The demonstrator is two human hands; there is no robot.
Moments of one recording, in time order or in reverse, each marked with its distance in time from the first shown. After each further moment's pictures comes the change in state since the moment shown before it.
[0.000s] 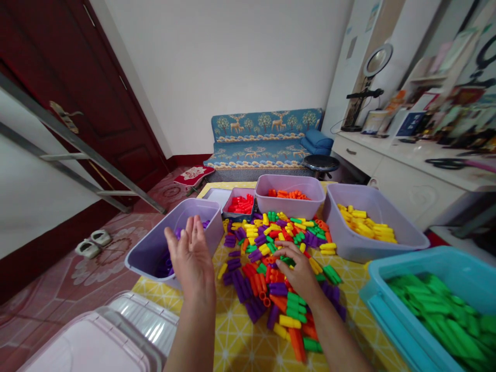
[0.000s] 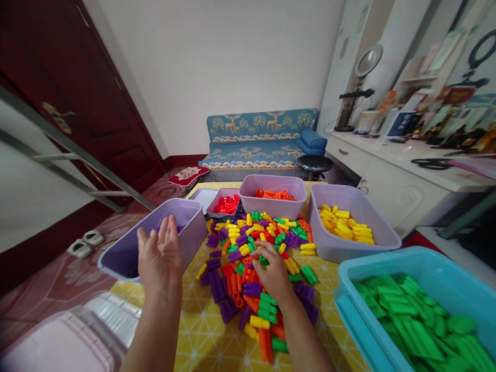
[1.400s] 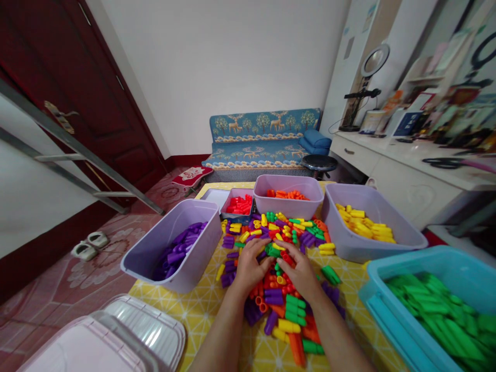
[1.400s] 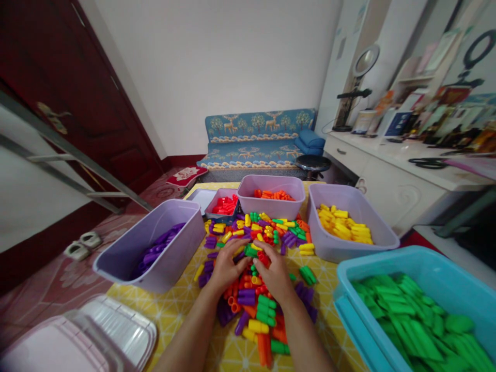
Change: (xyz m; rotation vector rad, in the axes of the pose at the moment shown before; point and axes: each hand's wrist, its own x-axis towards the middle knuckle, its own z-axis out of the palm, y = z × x) left_hand -0.047 -0.108 -0.028 0.961 -1.083 0.175; right_hand 0.001 0.012 -0.002 0.138 -0.010 0.087
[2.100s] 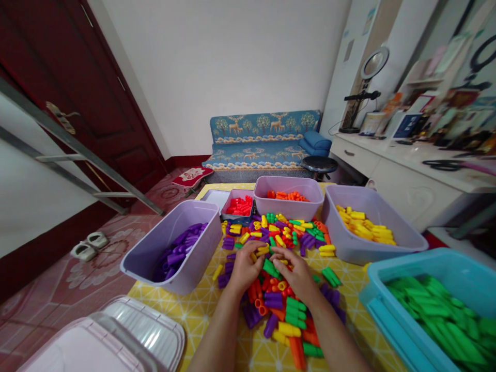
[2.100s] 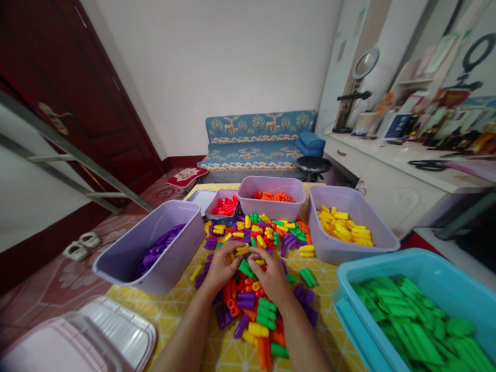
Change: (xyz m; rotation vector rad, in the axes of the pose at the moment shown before) left_hand -0.001 -0.012 -0.005 -0.139 0.058 -0.066; right_hand -0.003 -0.011 0.003 0.012 -0.067 0.067
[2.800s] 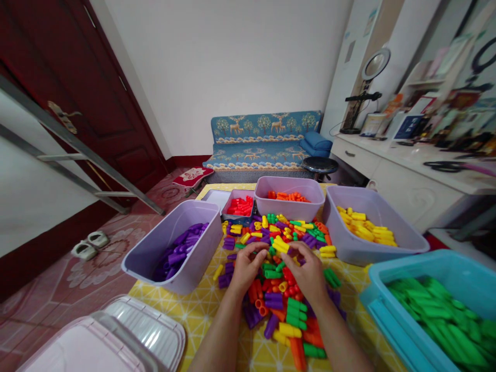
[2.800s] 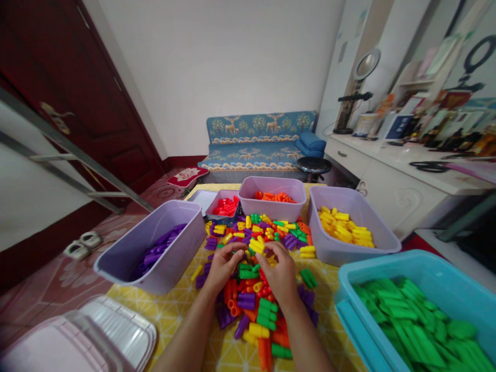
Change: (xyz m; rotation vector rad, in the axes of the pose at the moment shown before) left_hand -0.003 -0.001 0.006 -0.305 0.018 -0.196; right_hand 0.005 -0.007 -0.011 -0.155 0.342 -0.103
